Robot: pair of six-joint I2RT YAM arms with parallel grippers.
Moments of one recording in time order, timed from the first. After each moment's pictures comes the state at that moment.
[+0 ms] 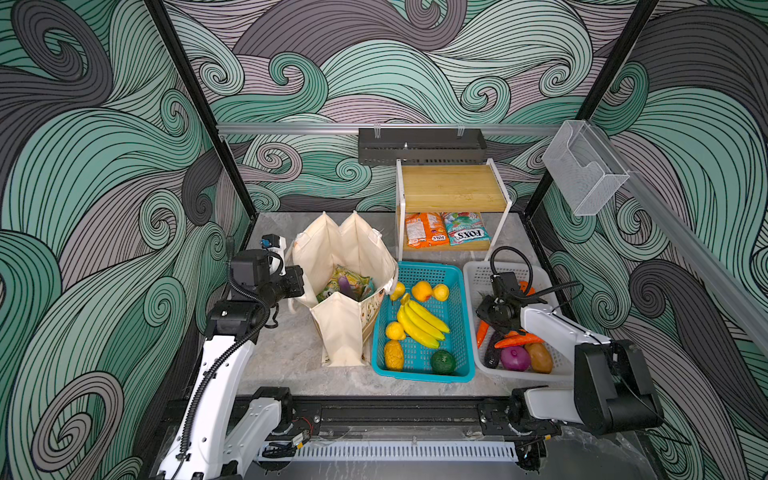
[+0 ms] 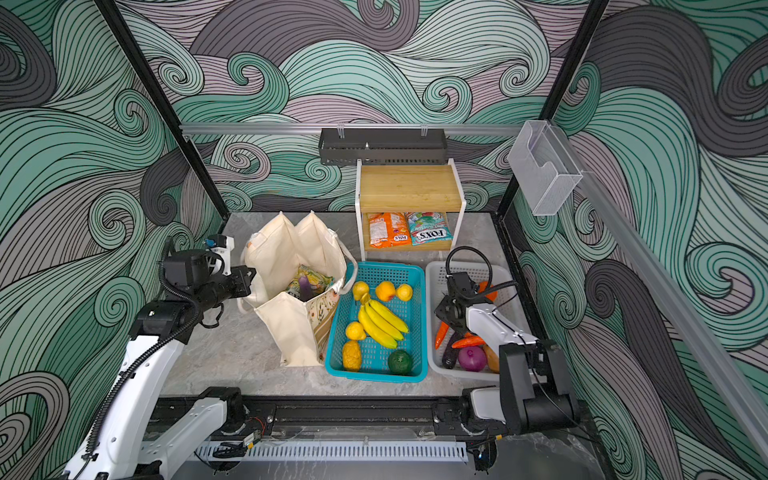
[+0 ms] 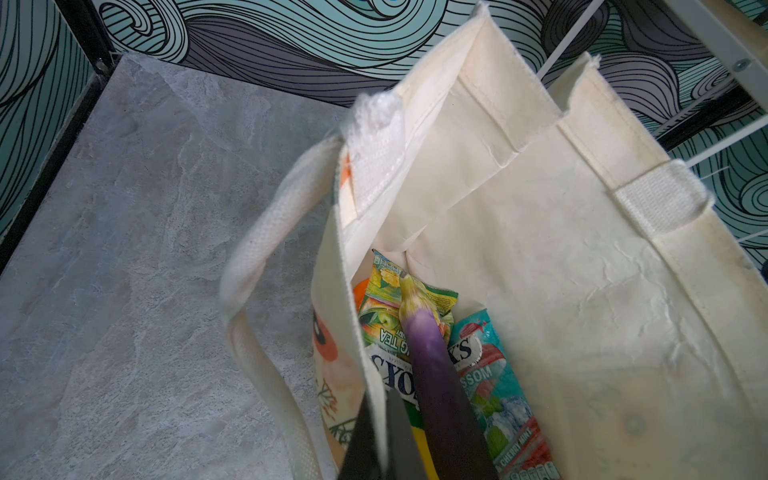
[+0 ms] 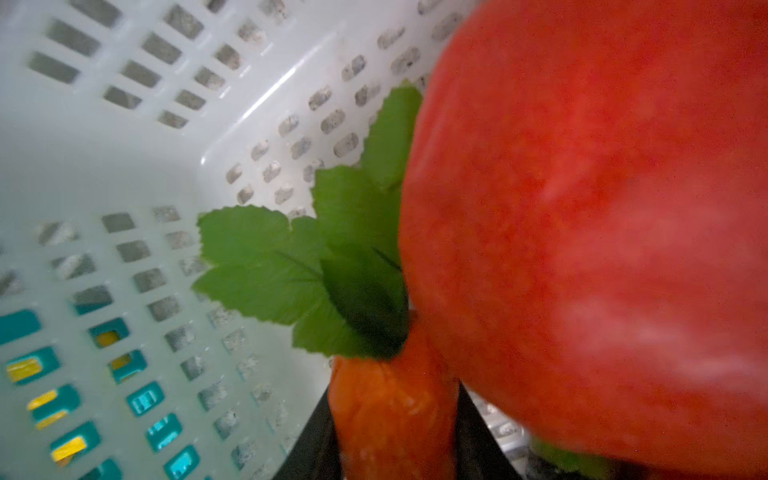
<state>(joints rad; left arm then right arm) -0.03 0.88 1.00 -0.73 0.21 -0.22 0.12 1.34 0.63 -0.45 0.05 0.74</state>
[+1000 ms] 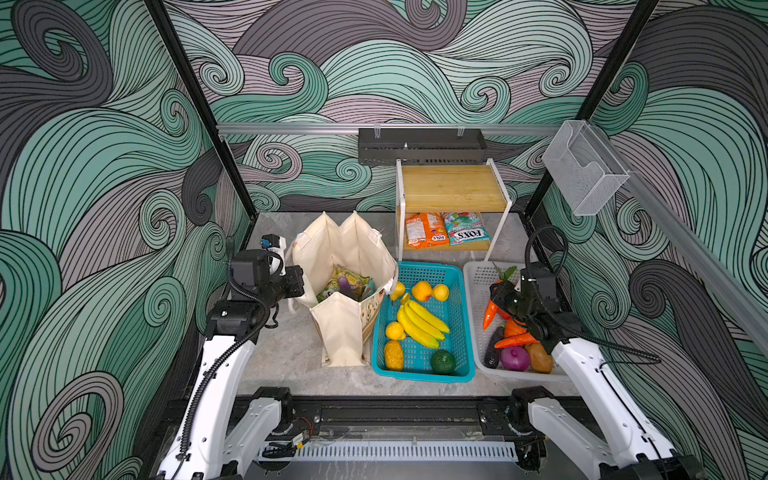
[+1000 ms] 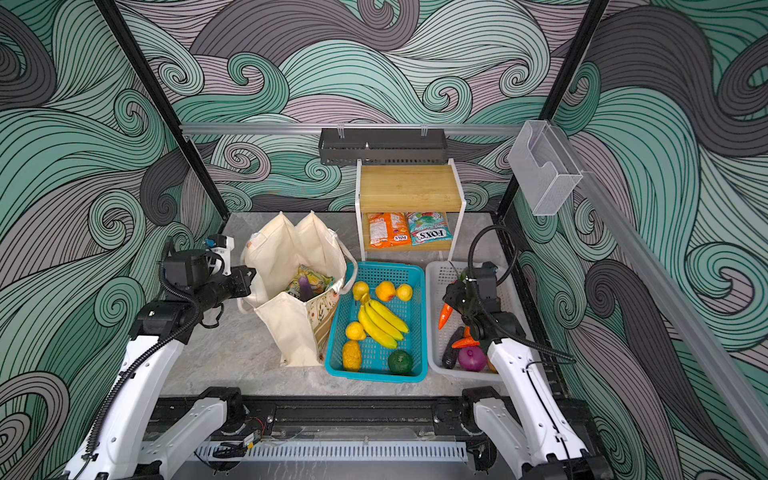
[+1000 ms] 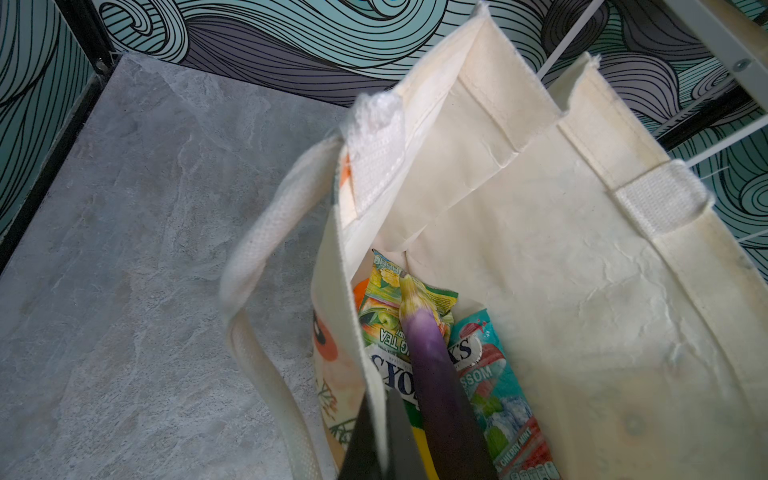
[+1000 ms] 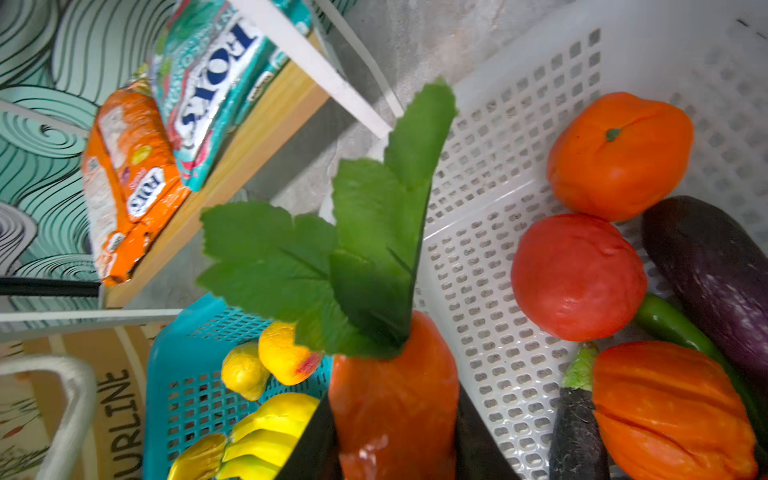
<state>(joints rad) -0.03 0.88 1.00 -0.73 0.21 -0.22 0.14 0.88 0.73 -0.56 -0.01 0.68</state>
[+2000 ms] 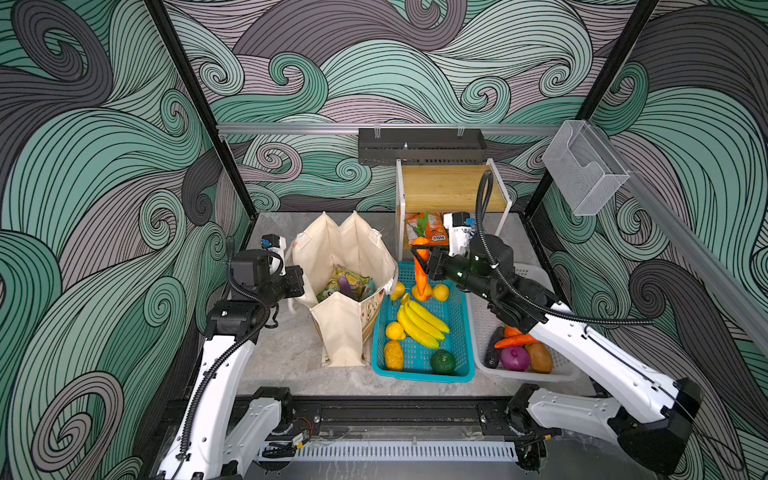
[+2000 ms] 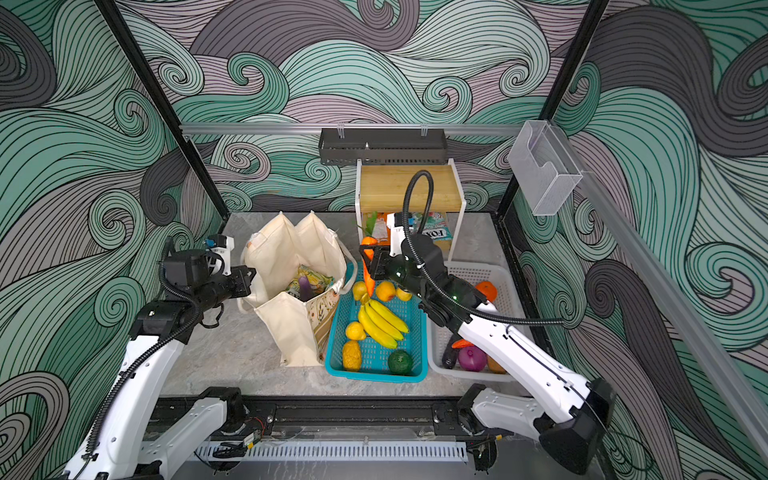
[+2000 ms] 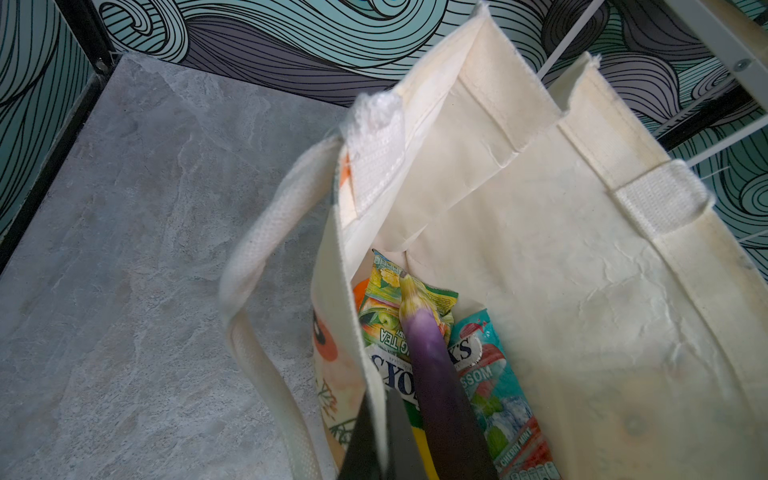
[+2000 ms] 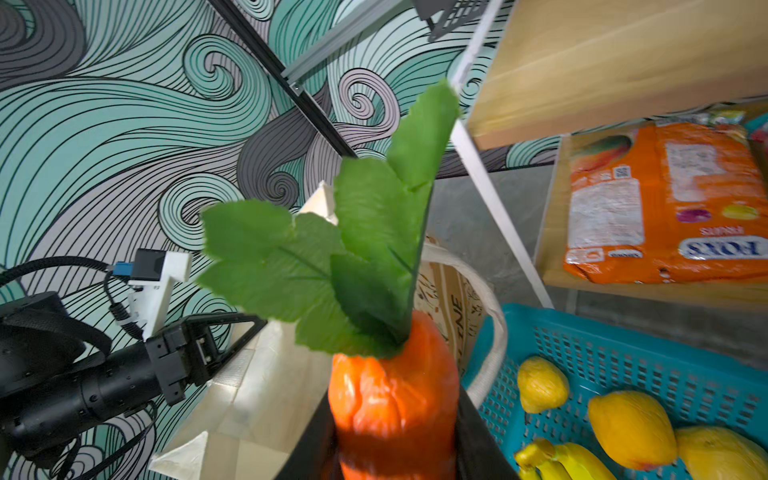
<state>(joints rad) -0.03 0.88 1.00 -0.73 0.21 -0.22 0.79 1.19 1.22 -0.29 0.02 0.57</state>
